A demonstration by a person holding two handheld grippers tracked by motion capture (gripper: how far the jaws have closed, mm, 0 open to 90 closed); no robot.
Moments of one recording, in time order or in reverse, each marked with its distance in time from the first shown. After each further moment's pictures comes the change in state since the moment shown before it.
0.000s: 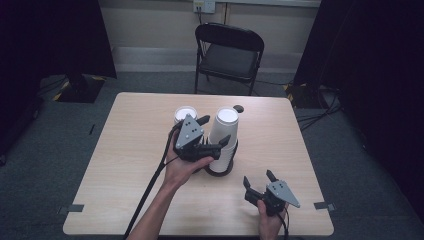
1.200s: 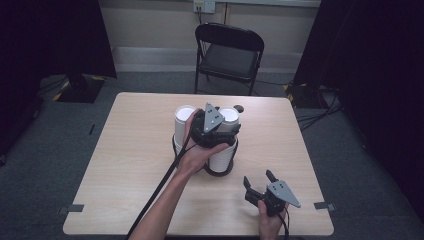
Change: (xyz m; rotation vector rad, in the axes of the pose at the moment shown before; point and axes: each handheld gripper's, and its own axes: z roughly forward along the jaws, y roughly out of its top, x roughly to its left) left arm 0.001 0.004 0.054 0.112 0.098 0.044; right arm 0.000 0.000 -0.001 -0.003 0.009 0.000
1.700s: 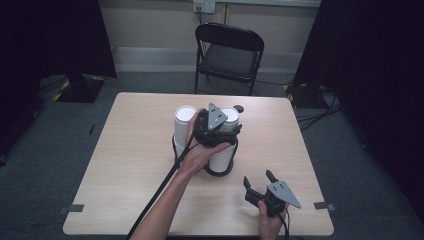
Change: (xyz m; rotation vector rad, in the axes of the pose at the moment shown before) left arm -0.001 -0.006 0.014 0.045 0.005 -0.013; right arm 0.000 0.000 -0.001 -0.005 0.004 0.003
